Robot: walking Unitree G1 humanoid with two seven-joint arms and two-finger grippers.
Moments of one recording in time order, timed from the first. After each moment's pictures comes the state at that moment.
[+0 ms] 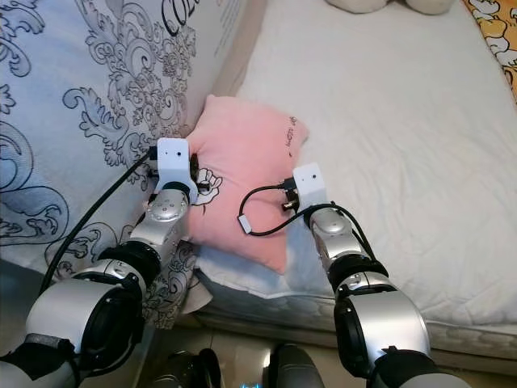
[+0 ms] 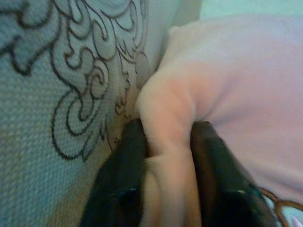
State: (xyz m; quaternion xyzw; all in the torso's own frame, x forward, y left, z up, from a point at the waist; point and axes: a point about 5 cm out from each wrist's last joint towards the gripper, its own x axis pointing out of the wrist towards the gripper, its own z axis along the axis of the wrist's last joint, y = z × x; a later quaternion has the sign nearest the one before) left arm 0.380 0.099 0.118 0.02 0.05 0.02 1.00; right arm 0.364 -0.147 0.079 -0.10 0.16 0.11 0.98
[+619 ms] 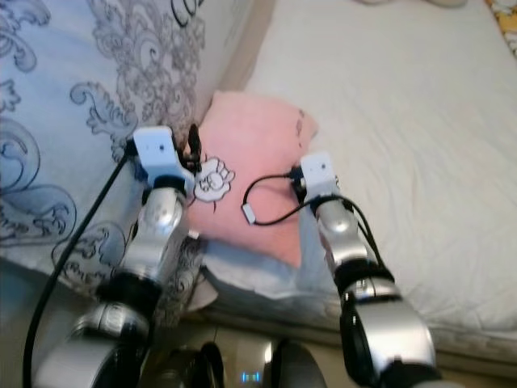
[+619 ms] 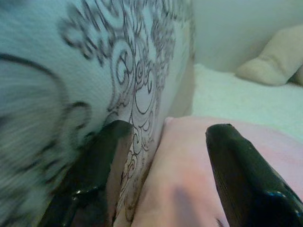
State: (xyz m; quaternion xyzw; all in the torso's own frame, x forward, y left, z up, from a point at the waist) left arm 0.346 0.090 0.155 -0.04 -0.12 0.01 0.99; right arm 0.364 -0.155 0.096 -0.13 0.04 0.08 0.99
